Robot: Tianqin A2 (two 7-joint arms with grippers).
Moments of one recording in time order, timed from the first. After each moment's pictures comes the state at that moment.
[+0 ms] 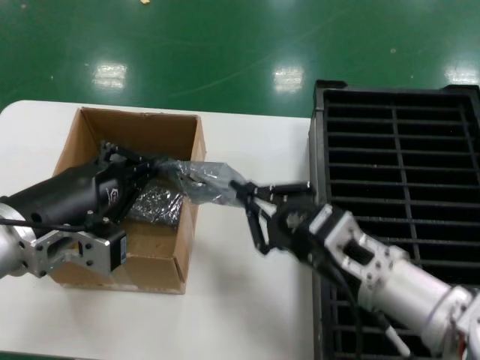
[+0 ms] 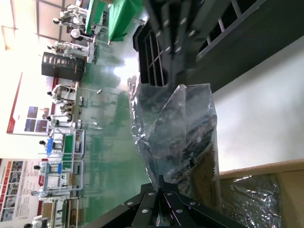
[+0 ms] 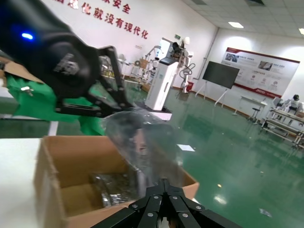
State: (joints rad) left arm -0.34 -0.83 1.75 -1.86 -1.11 0.57 0.21; right arm 0.77 0.65 -2.71 1.62 2.20 0.10 -0.20
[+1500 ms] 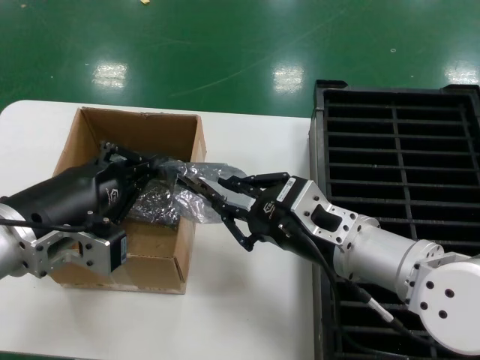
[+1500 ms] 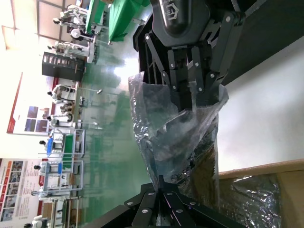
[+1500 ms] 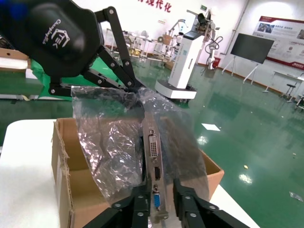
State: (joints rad) left arm -0.34 -0.83 1.75 -1.86 -1.11 0.57 0.21; right arm 0.70 0.37 -2.27 1.46 1.16 -0.47 0.60
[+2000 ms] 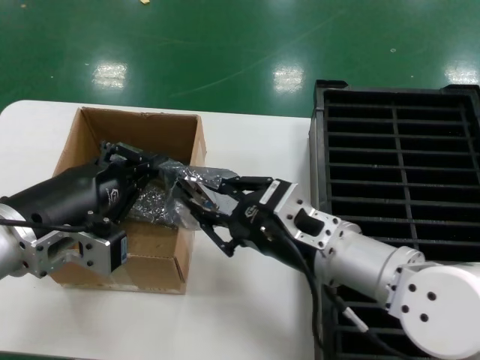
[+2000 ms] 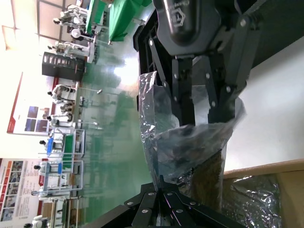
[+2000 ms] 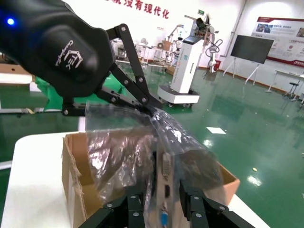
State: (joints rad) left arm -0.34 -0.83 1.75 -1.86 -1.11 0.57 0.21; right arm 0.63 0.25 -2.13 1.47 1.11 -0.56 0.55
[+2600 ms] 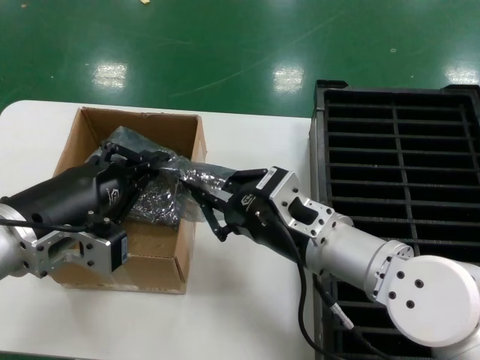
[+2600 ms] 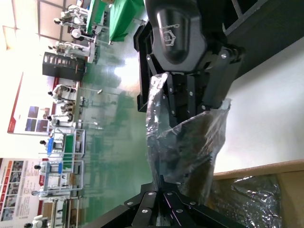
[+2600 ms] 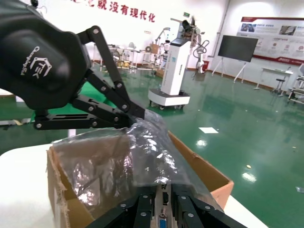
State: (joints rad) left arm -0.34 -0.83 1.75 -1.86 -1.11 0.57 0.21; right arm 0.61 0.13 -2.03 1.41 1.07 -0.58 0.51
